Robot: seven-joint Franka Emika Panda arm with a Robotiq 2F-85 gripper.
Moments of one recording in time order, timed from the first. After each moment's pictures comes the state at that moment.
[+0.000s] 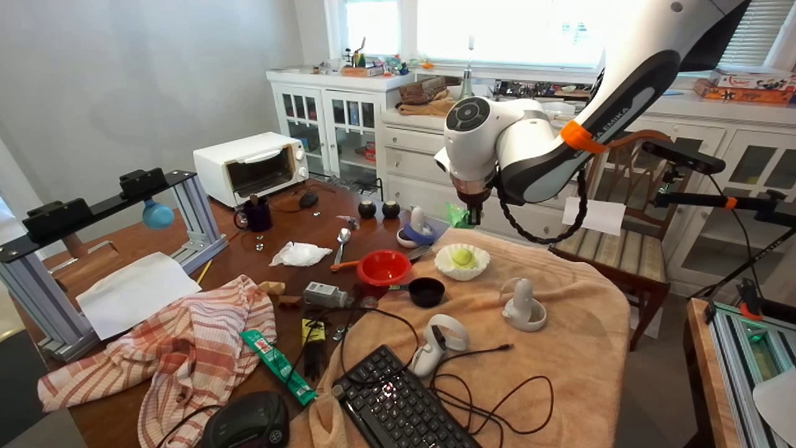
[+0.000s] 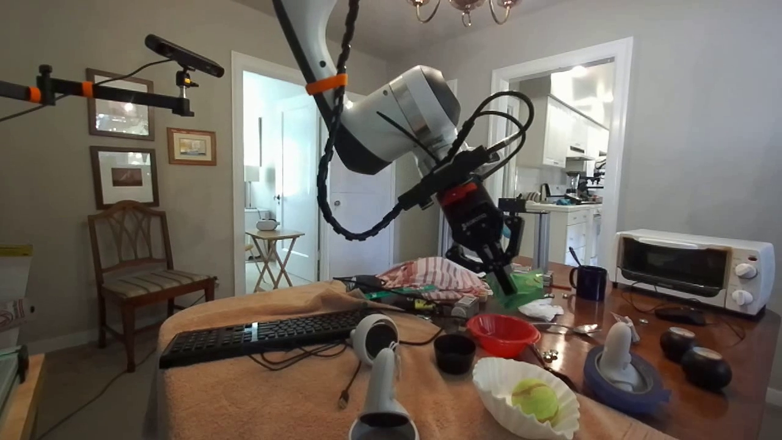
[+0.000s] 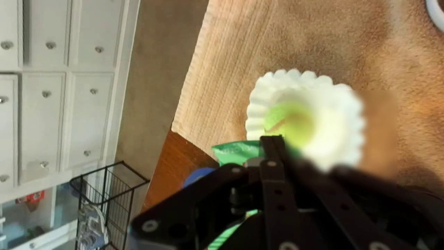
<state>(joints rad) 0.00 0.41 -0.13 -2.05 -0.87 2.40 0.21</state>
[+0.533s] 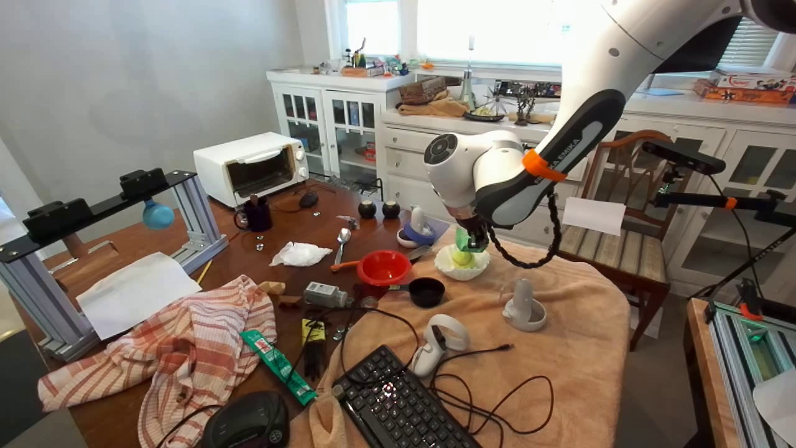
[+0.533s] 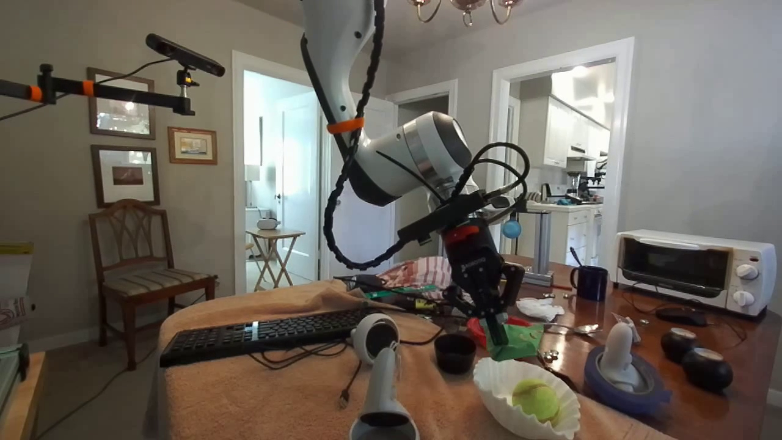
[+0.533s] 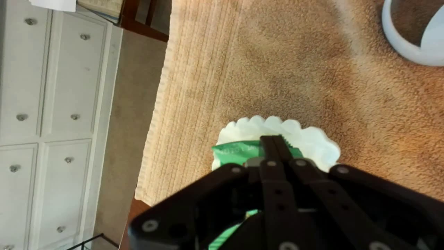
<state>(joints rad) 0.00 0.58 -0.12 -1.93 -0.73 2.26 0.22</state>
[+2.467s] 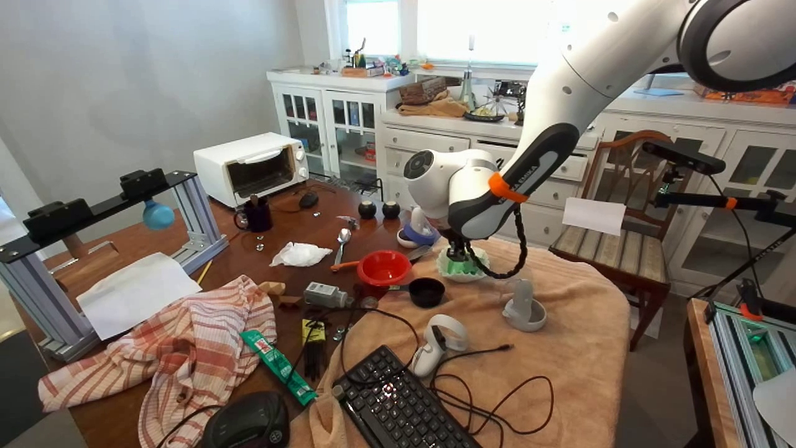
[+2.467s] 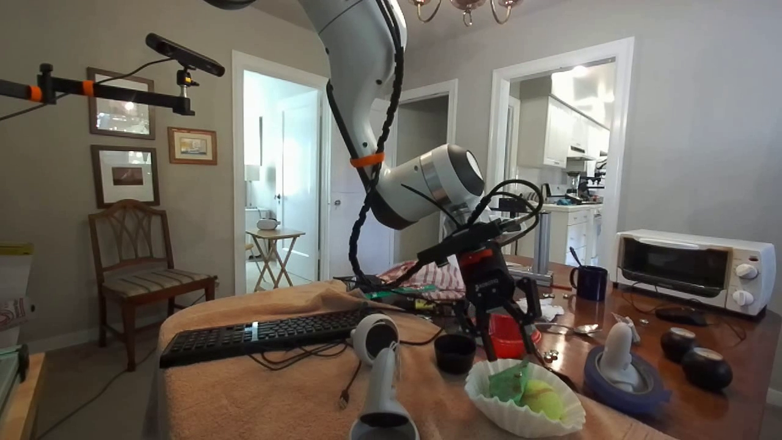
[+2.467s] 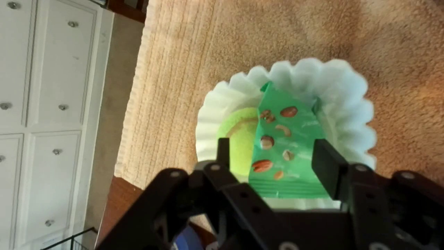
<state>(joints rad) 0.03 0.76 -0.14 -1.72 -0.65 2.26 0.17</state>
